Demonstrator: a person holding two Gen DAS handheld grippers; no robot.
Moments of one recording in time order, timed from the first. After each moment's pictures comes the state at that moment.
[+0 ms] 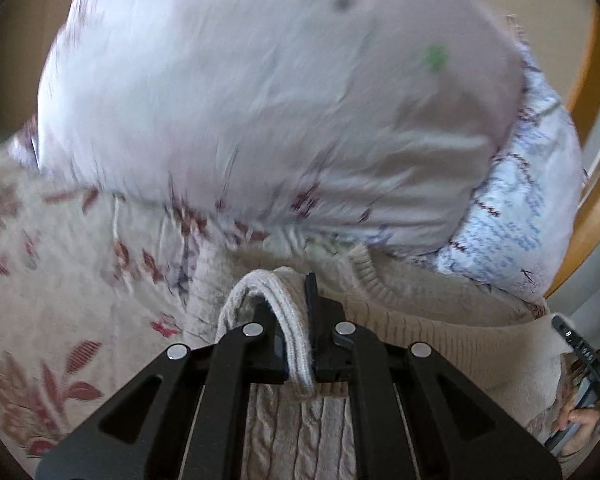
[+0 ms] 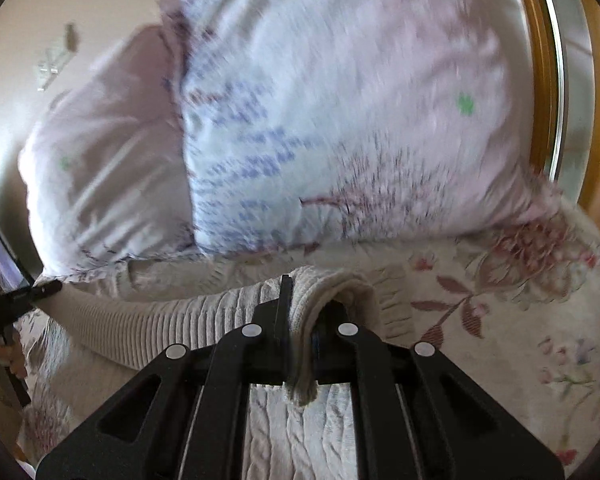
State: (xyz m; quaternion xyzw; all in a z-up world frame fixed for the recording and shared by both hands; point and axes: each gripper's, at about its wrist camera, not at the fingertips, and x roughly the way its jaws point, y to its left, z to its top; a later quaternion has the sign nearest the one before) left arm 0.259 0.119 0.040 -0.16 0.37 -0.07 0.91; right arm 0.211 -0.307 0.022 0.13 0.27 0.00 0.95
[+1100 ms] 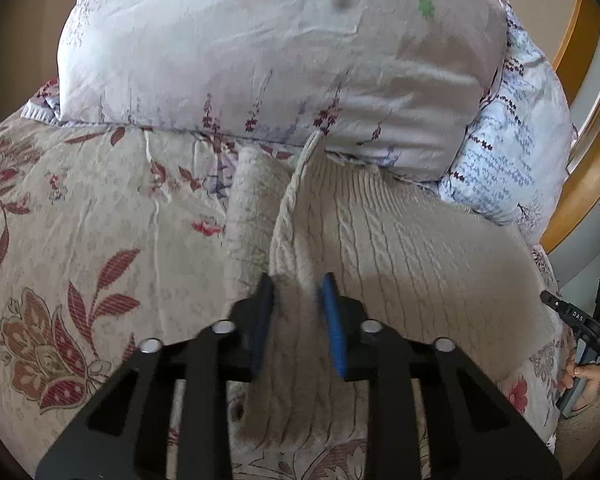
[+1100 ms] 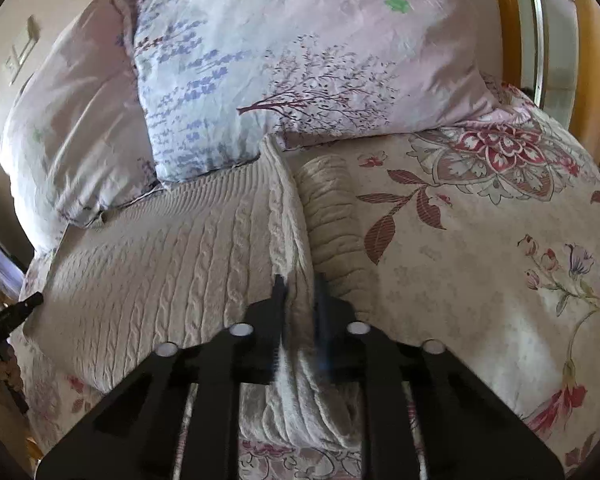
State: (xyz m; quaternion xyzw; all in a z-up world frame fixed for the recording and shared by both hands) left arm 0.204 0.142 0.018 -0.13 0.41 -0.09 0.90; right arm 0.172 -0.331 -0.017 0.16 0.35 -0.02 0.92
